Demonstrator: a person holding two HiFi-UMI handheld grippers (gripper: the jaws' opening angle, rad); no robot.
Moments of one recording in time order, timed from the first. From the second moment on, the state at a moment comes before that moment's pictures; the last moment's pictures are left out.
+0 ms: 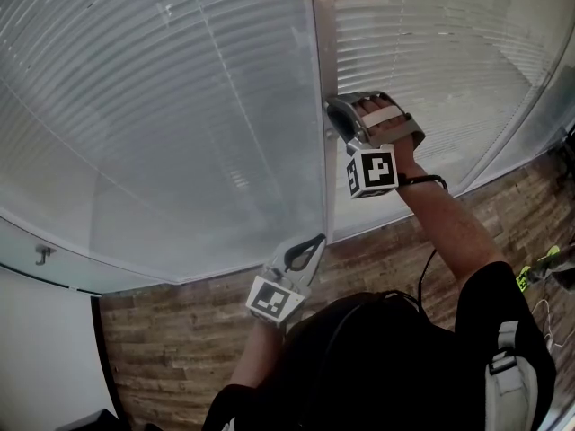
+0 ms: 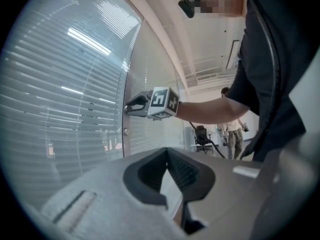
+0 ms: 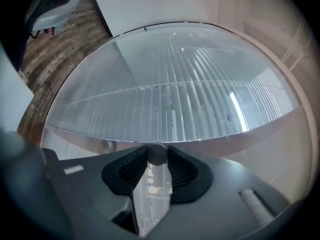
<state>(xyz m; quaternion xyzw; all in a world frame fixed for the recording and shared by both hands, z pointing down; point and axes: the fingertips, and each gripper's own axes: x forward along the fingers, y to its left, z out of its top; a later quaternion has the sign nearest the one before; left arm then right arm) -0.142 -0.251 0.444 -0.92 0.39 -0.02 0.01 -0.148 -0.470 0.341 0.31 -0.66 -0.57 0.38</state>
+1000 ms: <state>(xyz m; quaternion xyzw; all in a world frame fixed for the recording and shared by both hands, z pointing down) -0.149 -0.244 0.443 -0.92 0.40 -0.02 0.02 -0.146 -0.470 0.331 0.37 -0.77 -0.44 0.28</state>
